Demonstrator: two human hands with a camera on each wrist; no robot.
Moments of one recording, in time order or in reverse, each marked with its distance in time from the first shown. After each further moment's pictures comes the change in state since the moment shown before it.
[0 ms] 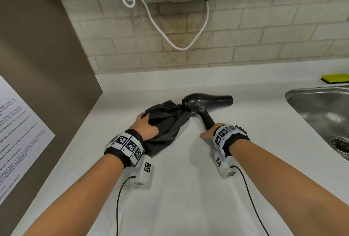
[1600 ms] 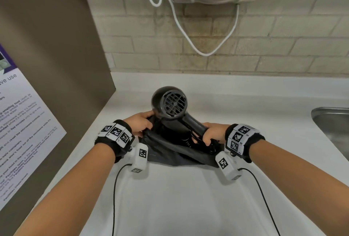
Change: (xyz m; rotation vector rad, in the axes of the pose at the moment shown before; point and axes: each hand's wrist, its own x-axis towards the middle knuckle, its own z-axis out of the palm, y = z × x) left_hand 0.042 -0.035 -0.053 -0.518 -0.227 0.008; right_hand 0.027 -0.052 -0.024 0.467 -0.554 -0.665
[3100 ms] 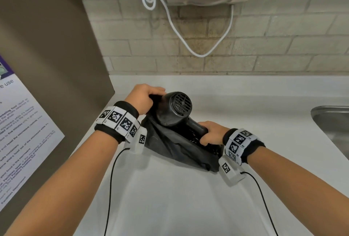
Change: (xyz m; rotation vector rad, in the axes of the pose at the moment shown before) left_hand -0.033 0.076 0.011 0.419 0.364 0.508; right_hand -0.020 -0.003 0.003 -0.165 0.262 0.008
